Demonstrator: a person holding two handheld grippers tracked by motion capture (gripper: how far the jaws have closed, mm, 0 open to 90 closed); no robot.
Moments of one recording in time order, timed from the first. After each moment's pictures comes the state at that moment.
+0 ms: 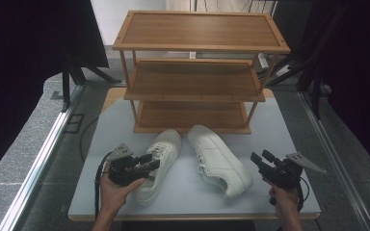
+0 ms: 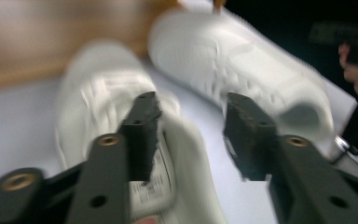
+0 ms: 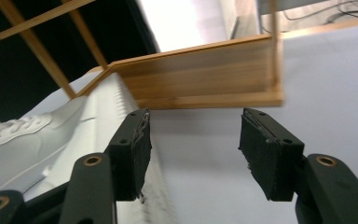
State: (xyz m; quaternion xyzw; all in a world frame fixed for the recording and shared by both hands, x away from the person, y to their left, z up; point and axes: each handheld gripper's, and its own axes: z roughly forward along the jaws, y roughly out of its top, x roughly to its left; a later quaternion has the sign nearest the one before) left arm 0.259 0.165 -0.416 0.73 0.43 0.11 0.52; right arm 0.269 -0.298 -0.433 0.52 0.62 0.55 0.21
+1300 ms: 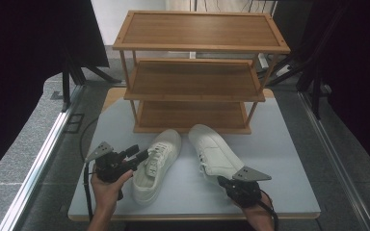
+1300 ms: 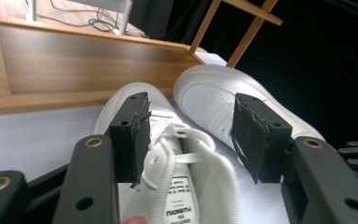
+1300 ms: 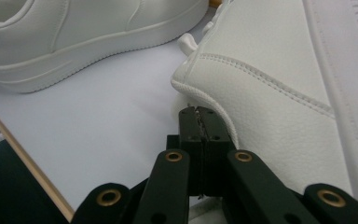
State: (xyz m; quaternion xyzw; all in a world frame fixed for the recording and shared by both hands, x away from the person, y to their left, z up) left arm 0.257 0.197 -0.418 0.65 0.47 0.11 0.59; right arm 0.233 -0.202 -0.446 0.39 0.80 0.43 0.16
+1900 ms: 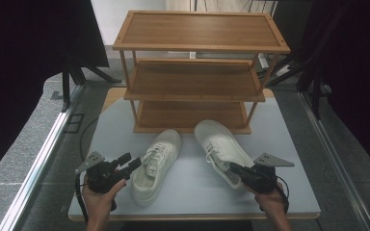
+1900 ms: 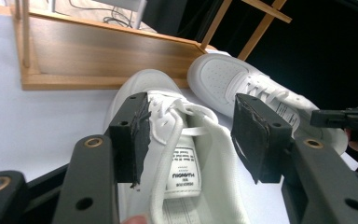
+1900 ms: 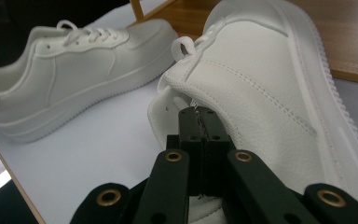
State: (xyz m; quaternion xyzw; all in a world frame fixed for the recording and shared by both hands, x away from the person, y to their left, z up) left arm 0.230 0.211 -0.423 0.64 0.50 0.12 0.57; right arm 0.265 -0.249 -0.433 0.42 0.75 0.50 0.12
